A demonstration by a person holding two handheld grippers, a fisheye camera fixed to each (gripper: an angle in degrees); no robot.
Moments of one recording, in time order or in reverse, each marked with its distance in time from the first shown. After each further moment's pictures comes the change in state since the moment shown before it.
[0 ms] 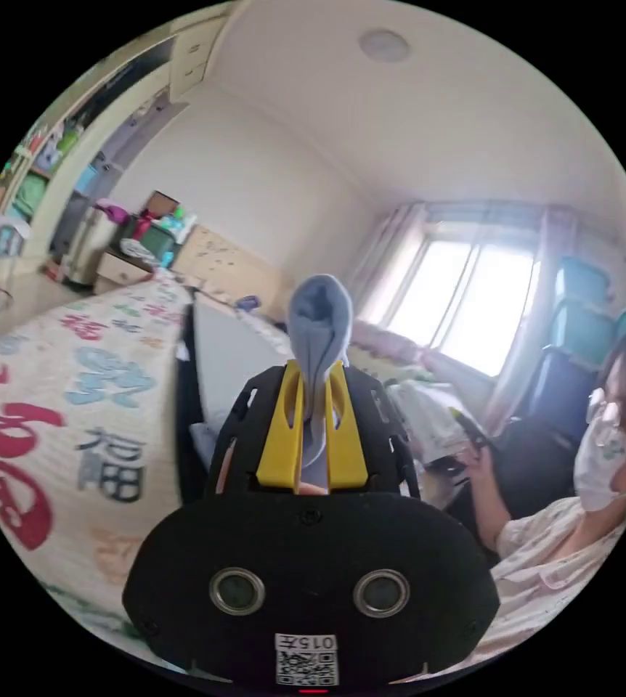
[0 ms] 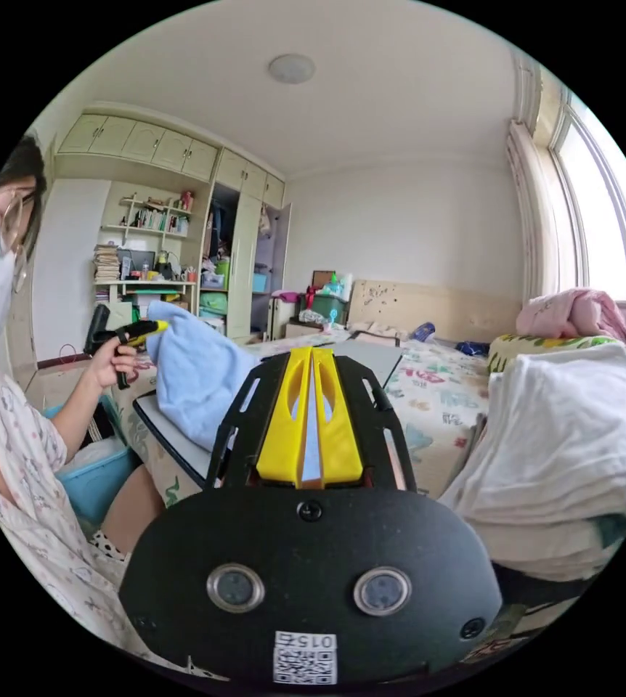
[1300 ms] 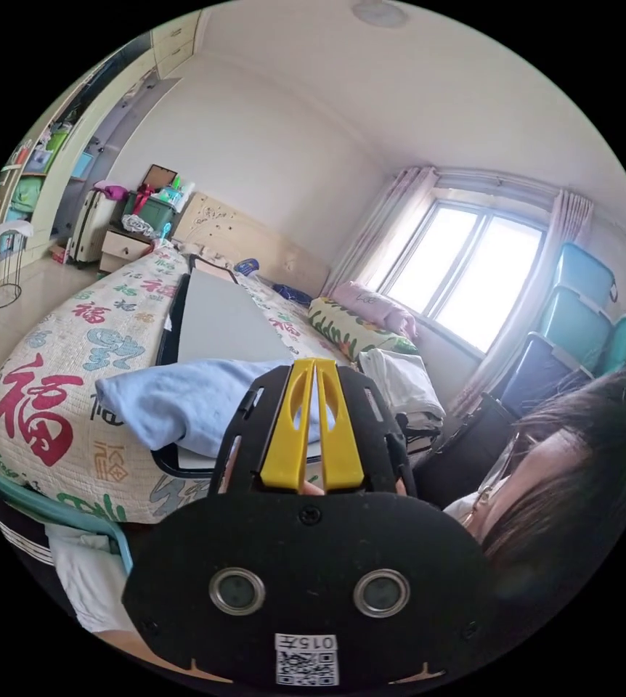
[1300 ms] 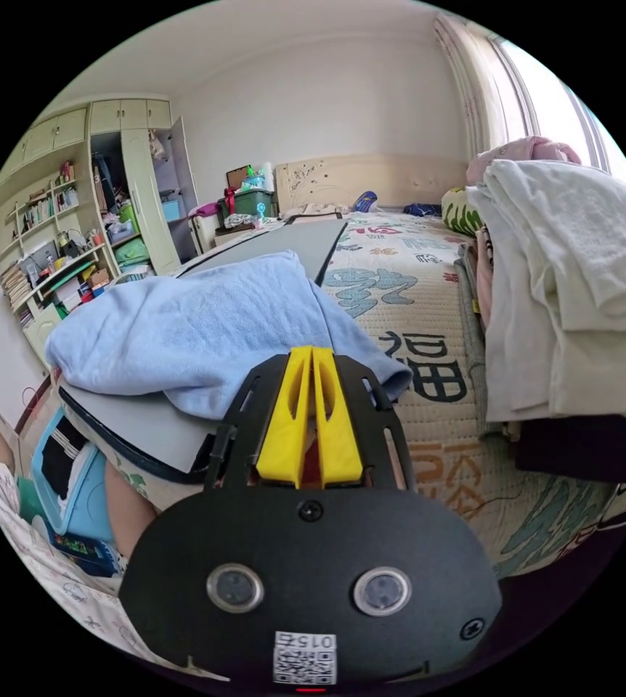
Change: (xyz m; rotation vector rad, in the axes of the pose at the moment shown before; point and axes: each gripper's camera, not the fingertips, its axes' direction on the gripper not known) left arm 0.113 -0.030 -0.123 -0.157 0.176 -0.031; right arm 0.207 -0.041 0.335 -0.352 0.206 0.294
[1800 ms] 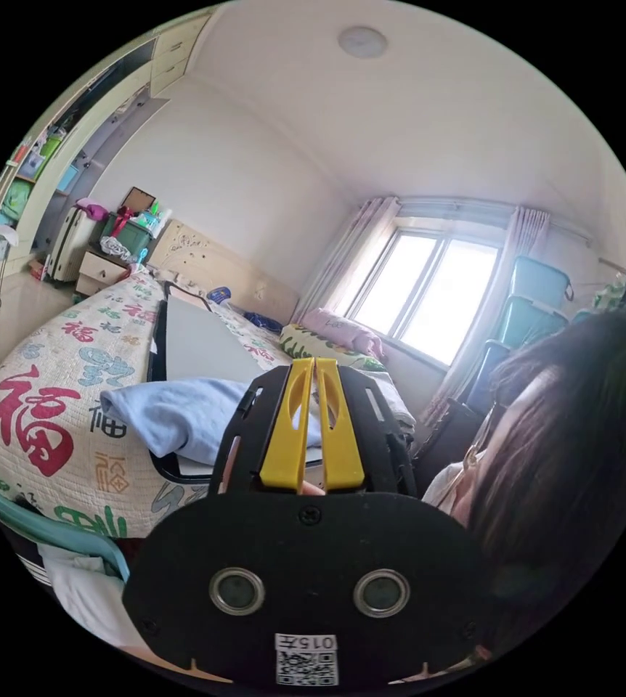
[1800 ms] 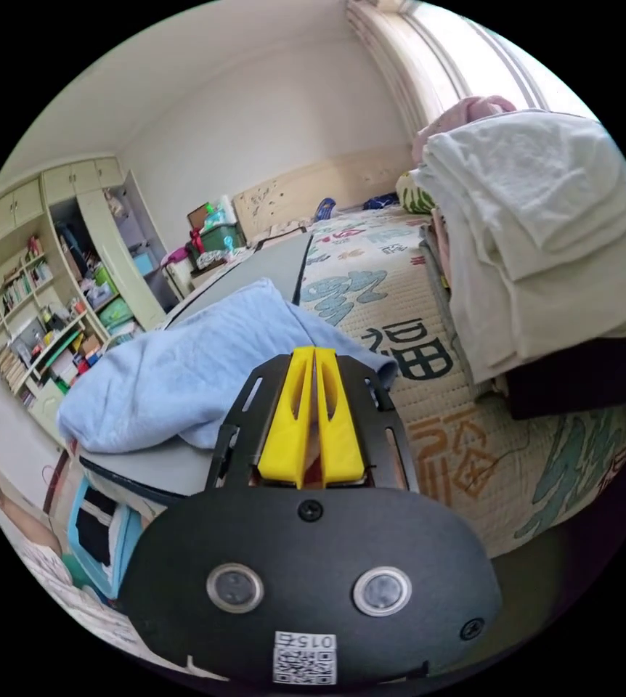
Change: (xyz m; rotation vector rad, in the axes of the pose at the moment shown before) left arm -0.061 0.041 -0.082 0.123 0.134 0.066; right arm 0.066 0.038 0.012 0.106 -0.011 0.293
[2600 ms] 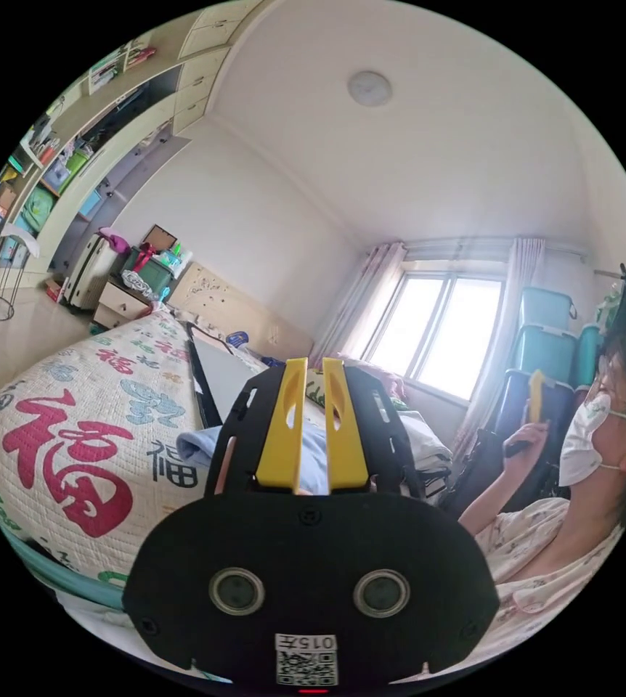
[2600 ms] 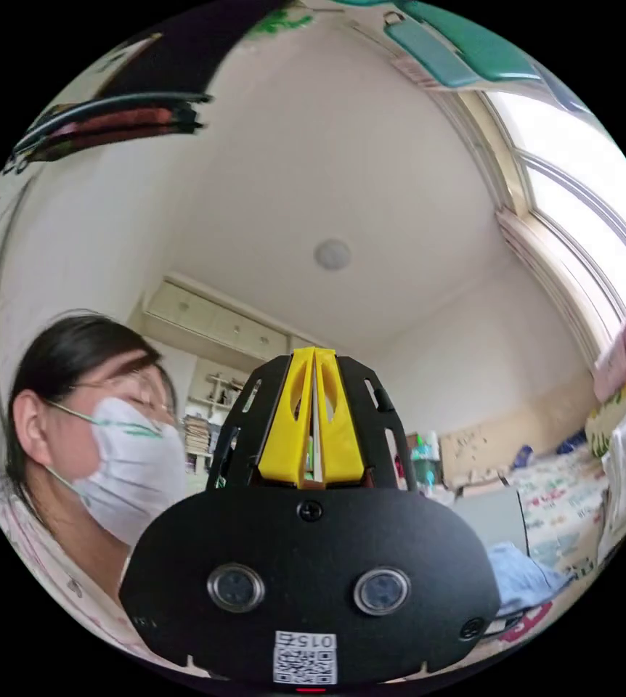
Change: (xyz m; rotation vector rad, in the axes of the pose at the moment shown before) left arm -0.200 0.020 -0.021 0.197 -0.074 -0.016; right arm -0.032 0.241 -0.368 0.992 -0.899 -0.399
